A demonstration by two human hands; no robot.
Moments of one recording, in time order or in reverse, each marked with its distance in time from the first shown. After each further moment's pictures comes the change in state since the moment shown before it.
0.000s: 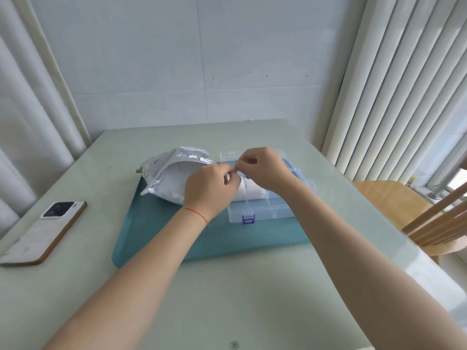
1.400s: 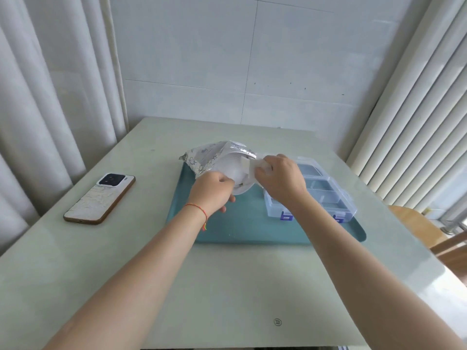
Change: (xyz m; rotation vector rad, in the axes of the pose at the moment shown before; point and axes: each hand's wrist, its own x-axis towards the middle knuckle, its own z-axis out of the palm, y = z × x) left_hand -0.039 -0.062 -0.058 -0.440 -0.210 -0.565; right_hand -0.024 -0.048 0.057 -0.282 0.144 -0.078
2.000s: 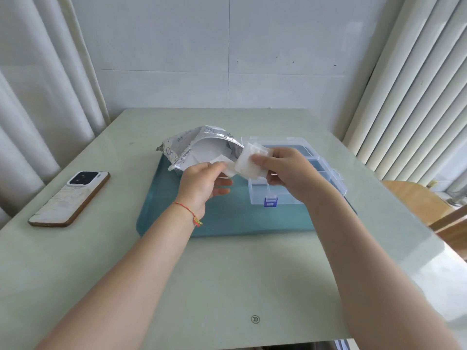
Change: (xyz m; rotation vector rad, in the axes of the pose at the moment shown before) left_hand 0.001 0.008 0.041 -0.646 0.026 -0.092; right_hand -0.008 0.057 -0.021 0.852 -0.313 0.218
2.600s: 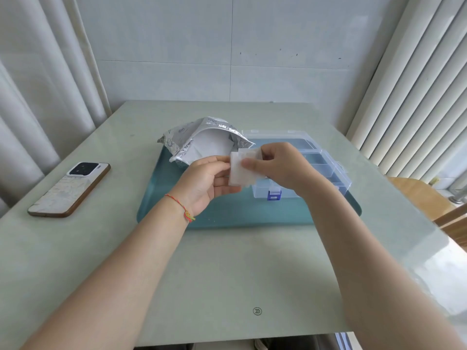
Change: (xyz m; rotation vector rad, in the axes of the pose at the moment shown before) left_hand -0.007 0.000 -0.010 -0.082 -0.307 -0.073; right_hand -0.014 -0.012 0.015 -0.405 0.005 -0.046
